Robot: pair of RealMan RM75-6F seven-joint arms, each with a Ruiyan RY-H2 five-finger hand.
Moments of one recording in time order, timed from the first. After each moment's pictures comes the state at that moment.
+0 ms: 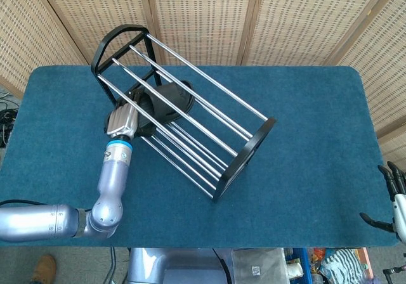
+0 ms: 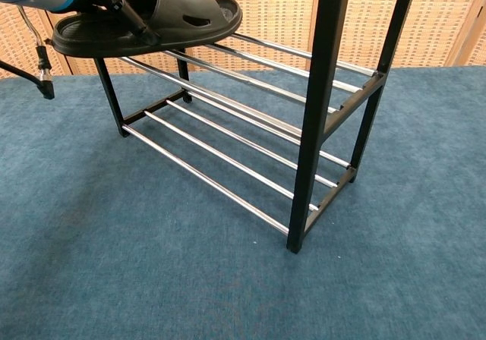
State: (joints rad) left arm -1.09 -1.40 -0.57 -1.84 0.03 1.35 0.69; right arm 0.02 -0.94 0.07 -1.74 -1.43 1.46 0.10
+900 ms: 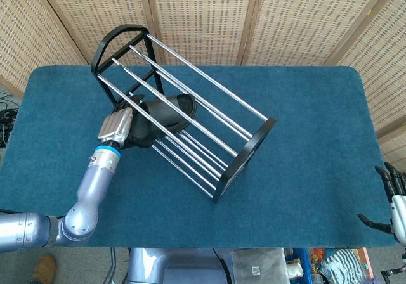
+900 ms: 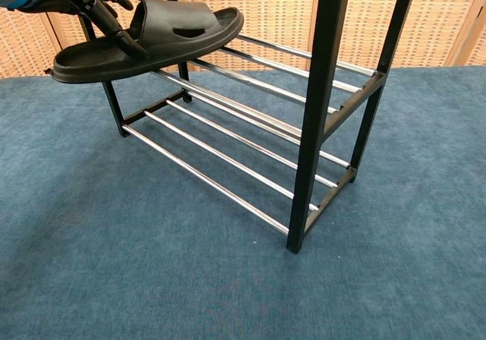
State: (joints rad) left arm -1.00 -1.24 -0.51 -1.97 0.08 1.20 0.62; right arm 0.01 -0.95 0.06 -1.75 -1.44 1.47 0.09
